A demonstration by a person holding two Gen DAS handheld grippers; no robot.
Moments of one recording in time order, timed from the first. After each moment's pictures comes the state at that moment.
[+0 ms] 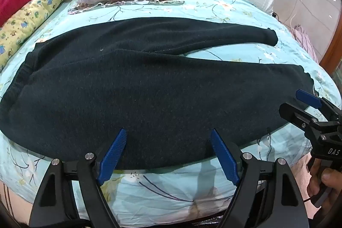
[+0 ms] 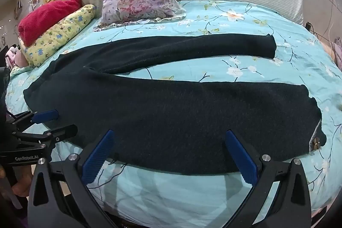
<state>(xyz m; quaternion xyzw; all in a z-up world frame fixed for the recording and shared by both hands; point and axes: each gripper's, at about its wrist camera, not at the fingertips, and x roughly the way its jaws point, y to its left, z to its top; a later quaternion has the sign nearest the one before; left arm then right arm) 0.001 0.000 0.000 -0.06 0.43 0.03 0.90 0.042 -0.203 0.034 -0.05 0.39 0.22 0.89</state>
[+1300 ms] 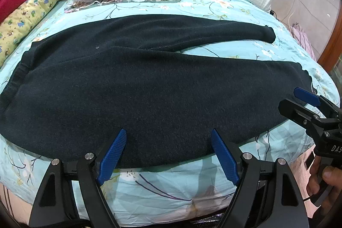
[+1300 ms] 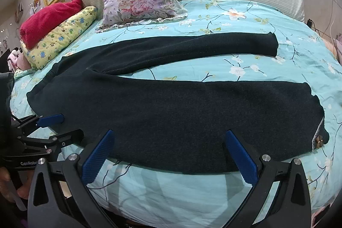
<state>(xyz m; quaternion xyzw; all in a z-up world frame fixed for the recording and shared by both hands) 0.000 -0.007 -0.008 -0.06 0.42 0.02 0.91 0.043 -0.203 0.037 -0.04 0.39 0.22 0.89</state>
